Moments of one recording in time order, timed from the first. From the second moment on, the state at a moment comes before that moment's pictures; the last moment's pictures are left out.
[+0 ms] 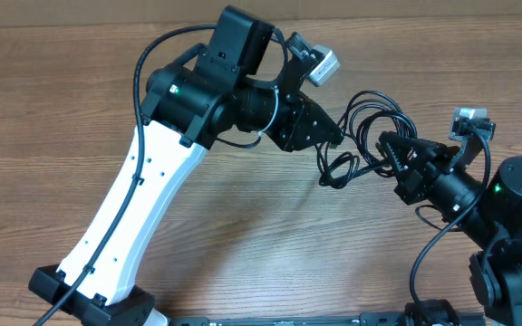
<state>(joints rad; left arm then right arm) -0.54 1.71 1.99 -1.16 0.83 -0.07 0.10 0.77 1.02 -0.57 -0.47 0.46</state>
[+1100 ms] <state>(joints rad) -0.63 1.71 1.99 -1.11 0.79 -0.08 0.10 0.77 1.02 -0.55 -0.52 0.46</state>
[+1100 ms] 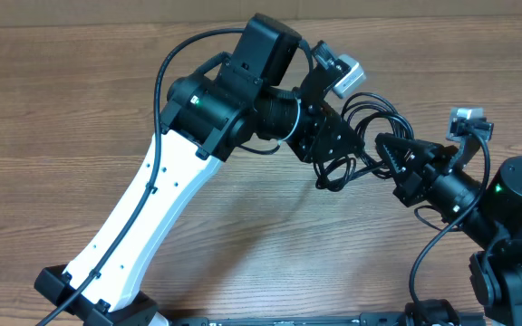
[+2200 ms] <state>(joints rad) -0.61 1.71 1.99 -1.06 0.76 -0.12 0.10 0.77 1.02 -0.50 -0.59 0.46</state>
